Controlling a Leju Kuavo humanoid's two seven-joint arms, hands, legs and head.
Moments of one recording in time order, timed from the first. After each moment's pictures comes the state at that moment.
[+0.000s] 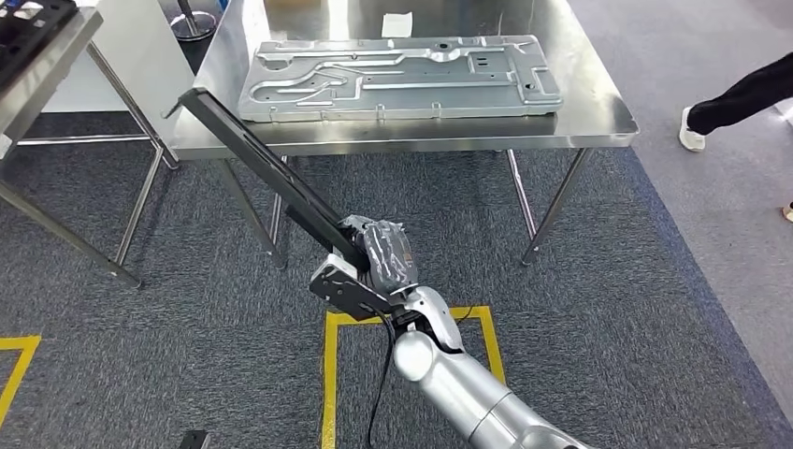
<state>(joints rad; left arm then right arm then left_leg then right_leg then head) -0.09 -0.06 0.87 -0.20 -0.71 -0.03 -0.24 -0.63 0.35 0.75 -0.91 0.49 -0.59 -0.19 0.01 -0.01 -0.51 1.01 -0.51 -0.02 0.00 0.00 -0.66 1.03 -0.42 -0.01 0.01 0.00</state>
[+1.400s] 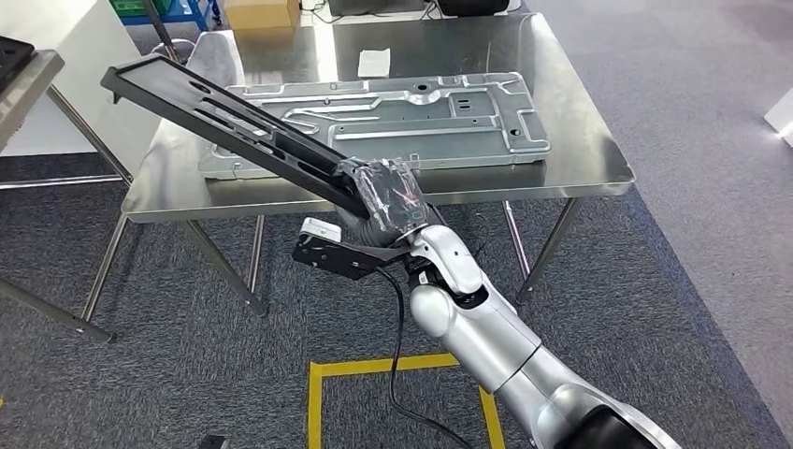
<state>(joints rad) -0.09 -0.09 0.92 -0.20 -0.83 -0.03 -0.24 -0.80 0.27 0.76 -1.10 0.78 -0.40 0.01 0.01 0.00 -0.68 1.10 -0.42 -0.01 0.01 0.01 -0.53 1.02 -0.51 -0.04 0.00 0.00</state>
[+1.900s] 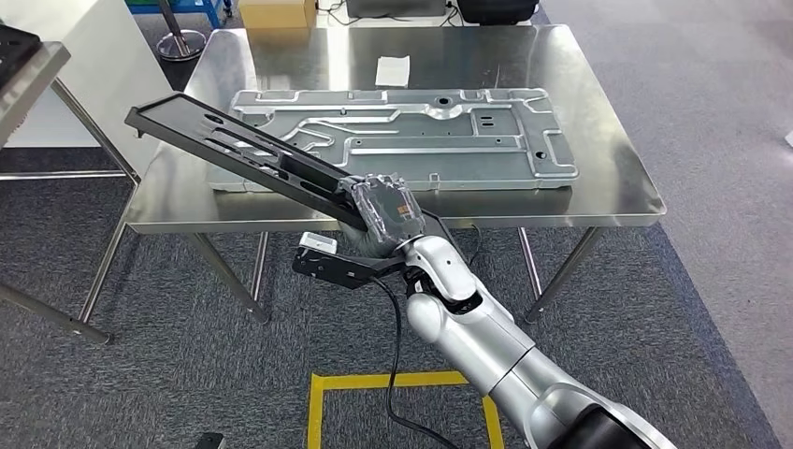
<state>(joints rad) -0.09 -0.09 0.92 -0.20 -0.86 -0.03 -0.24 -0.80 0.28 0.79 -0.99 0.81 -0.43 0.01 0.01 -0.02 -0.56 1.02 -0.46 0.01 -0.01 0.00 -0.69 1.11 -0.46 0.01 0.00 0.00</state>
